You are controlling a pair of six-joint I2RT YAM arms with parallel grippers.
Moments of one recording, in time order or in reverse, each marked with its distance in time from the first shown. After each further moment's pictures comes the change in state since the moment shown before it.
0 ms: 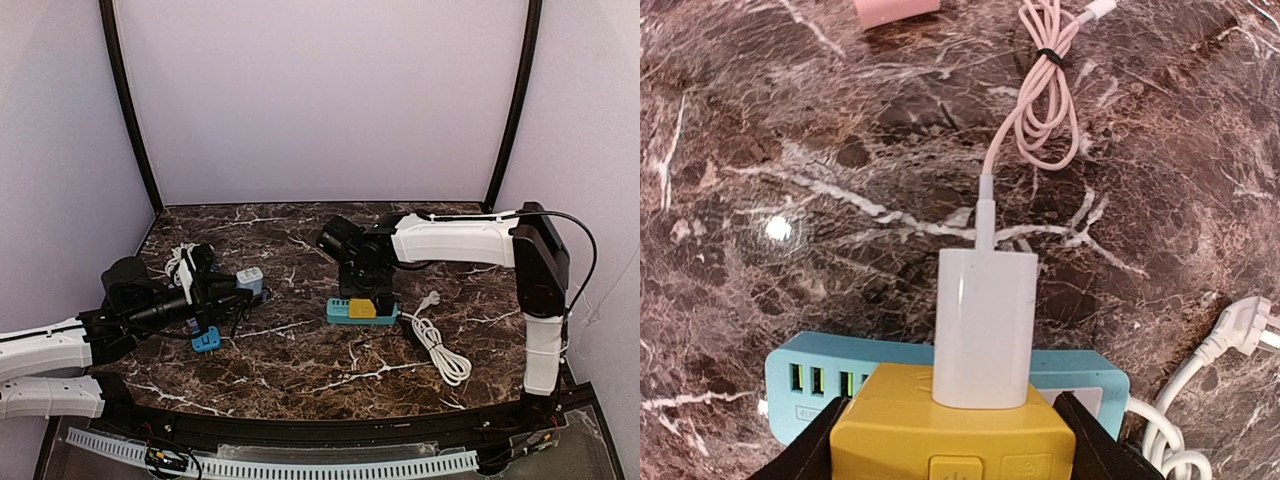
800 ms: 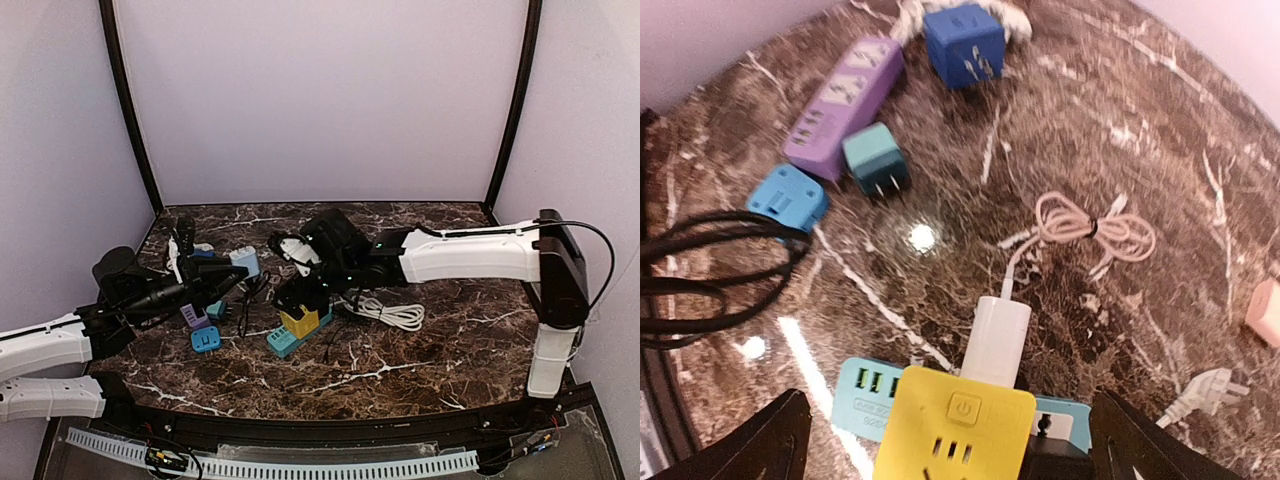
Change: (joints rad) left arm 0.055 0.013 0.031 0.068 0.053 -0.330; right arm 0.130 -0.024 -0.029 0.488 -0.376 -0.780
